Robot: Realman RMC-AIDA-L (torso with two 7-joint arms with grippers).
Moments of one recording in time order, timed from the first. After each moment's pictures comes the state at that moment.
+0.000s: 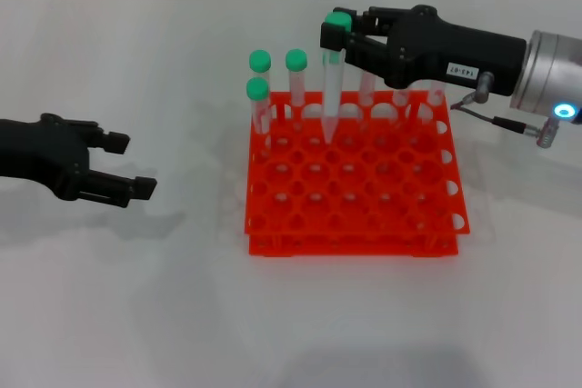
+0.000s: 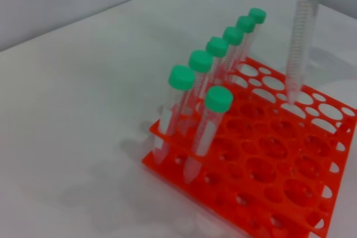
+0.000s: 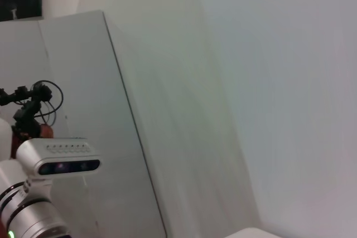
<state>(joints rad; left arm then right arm) -0.46 -1.96 0.85 1.05 2.18 1.70 -1.80 0.57 2.03 -1.41 -0.67 -1.10 -1.23 1.37</state>
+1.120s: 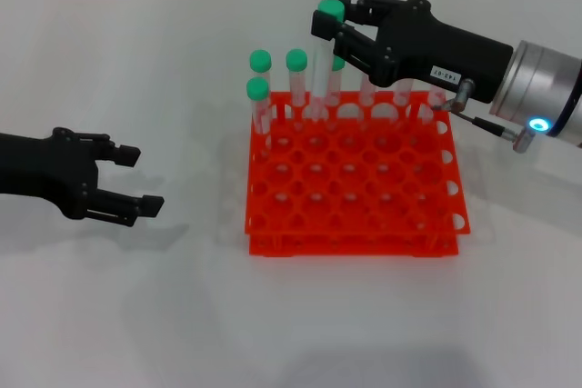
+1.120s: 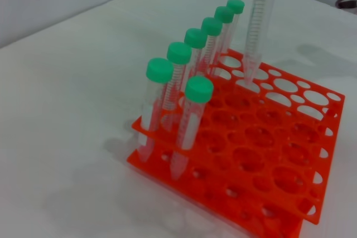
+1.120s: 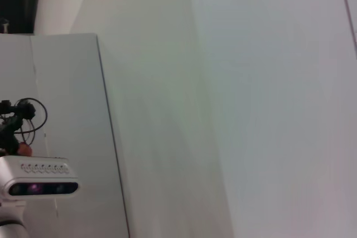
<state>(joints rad) -0.46 -1.97 0.84 1.00 2.19 1.69 -1.67 0.56 2.03 -1.62 -0.59 -0.76 -1.16 1.08</state>
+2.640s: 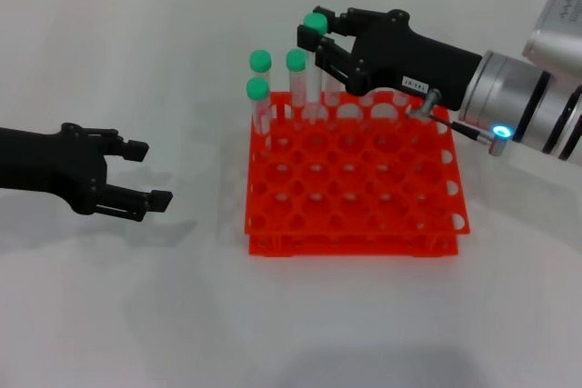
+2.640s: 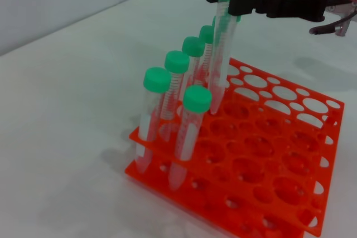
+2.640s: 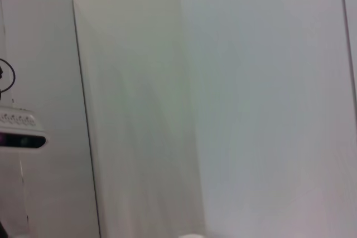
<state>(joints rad) -0.47 -1.98 0.84 0.98 2.18 1.68 -1.66 0.60 2.03 -1.82 -0.57 -0.56 -0.98 0.93</state>
